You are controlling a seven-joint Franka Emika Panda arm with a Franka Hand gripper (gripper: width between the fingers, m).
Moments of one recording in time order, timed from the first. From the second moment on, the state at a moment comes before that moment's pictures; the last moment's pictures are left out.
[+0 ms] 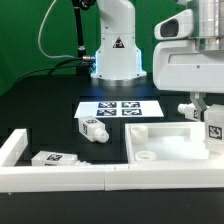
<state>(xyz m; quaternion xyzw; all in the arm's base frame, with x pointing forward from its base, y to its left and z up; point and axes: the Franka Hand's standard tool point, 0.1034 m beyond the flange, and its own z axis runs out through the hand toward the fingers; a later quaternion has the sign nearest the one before) 0.644 0.102 0.081 -0.87 0.48 -0.04 0.06</state>
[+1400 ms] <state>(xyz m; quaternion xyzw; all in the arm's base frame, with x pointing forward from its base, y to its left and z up) 0.635 0.114 0.077 -0.97 0.26 -0.04 0.03</state>
